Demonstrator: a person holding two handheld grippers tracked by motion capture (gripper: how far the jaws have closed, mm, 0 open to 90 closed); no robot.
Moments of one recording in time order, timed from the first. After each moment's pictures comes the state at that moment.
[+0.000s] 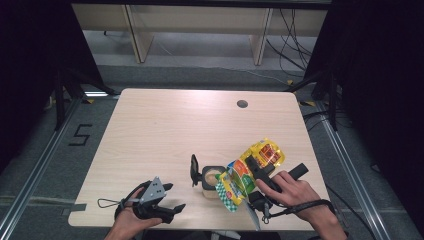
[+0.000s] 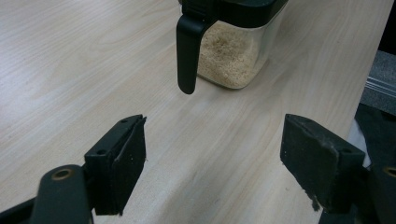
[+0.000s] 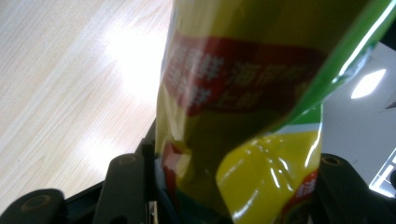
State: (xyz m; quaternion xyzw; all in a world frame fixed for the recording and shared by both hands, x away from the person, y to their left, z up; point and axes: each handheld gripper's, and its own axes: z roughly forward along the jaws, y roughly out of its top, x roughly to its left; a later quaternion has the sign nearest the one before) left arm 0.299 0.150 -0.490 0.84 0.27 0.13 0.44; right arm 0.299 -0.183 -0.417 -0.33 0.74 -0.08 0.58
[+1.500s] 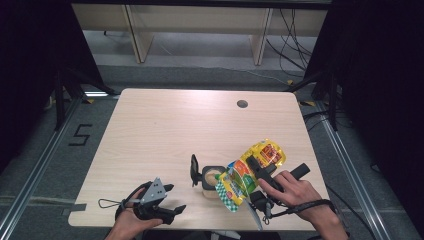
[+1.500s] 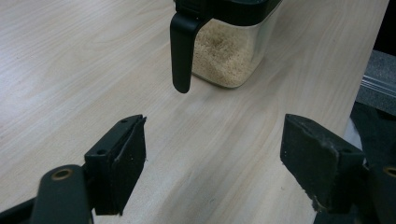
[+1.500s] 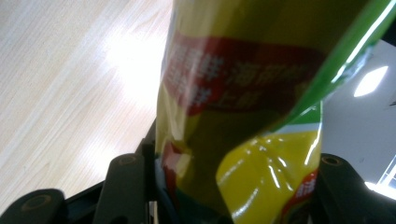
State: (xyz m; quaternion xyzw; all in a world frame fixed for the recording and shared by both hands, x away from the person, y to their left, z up) left arm 0.298 0.148 -0.491 0.84 0.28 0.13 0.44; right arm 0.299 -0.186 -0.413 -0.33 0.75 -0.07 0.58
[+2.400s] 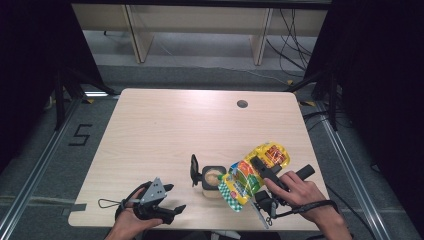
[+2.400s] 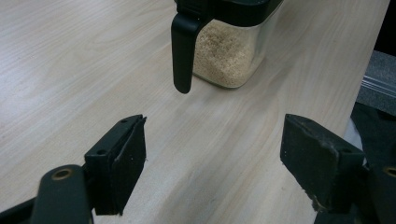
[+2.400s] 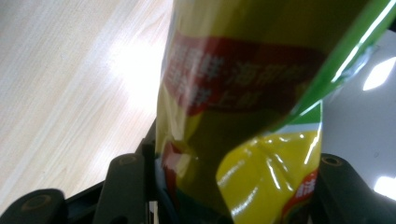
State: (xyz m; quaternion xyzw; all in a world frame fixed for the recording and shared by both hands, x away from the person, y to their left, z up) left arm 0.297 0.147 -0.491 0.84 0.28 0.13 0.45; right arm 0.300 -0.199 -0.413 -0.32 0.76 -0.05 0.57
